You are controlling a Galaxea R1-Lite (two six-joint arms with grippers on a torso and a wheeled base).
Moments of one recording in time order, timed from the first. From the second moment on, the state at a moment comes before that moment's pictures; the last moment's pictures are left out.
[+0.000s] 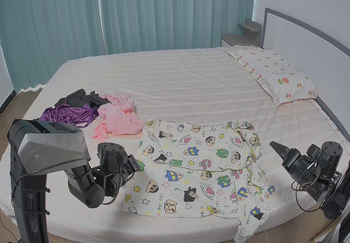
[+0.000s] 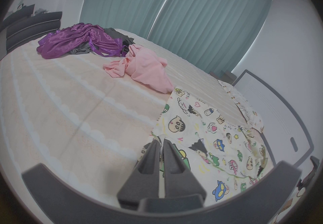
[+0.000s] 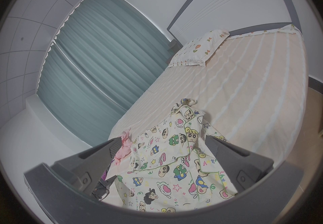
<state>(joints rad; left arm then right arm) -0.41 2.33 -0.63 -1.18 0.30 -0.72 0.33 1.83 -0.02 -1.55 -0.17 0.83</state>
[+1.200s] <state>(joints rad) -0.28 2.10 -0.35 -1.19 0.05 -1.05 -0.05 2.25 -0.17 -1.53 -0.04 0.21</state>
